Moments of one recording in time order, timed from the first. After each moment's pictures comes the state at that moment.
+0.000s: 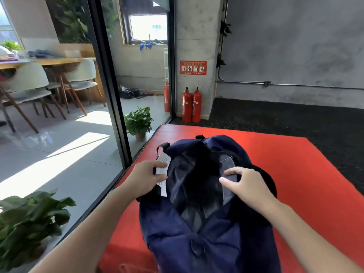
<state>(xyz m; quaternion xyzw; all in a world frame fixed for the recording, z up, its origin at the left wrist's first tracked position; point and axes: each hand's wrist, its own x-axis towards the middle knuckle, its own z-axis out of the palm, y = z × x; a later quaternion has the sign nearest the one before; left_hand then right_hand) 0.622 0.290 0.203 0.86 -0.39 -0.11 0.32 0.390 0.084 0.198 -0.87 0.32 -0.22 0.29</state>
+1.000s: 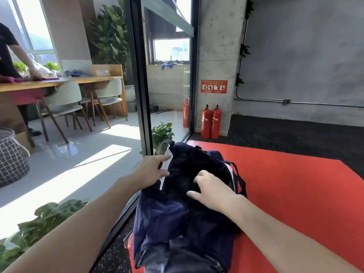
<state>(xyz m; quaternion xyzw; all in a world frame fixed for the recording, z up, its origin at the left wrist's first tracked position) 0.712 0.361 0.254 0.88 -0.39 -0.04 0.28 0.548 0.200 0.219 -0.98 0.13 -0.09 0.11</state>
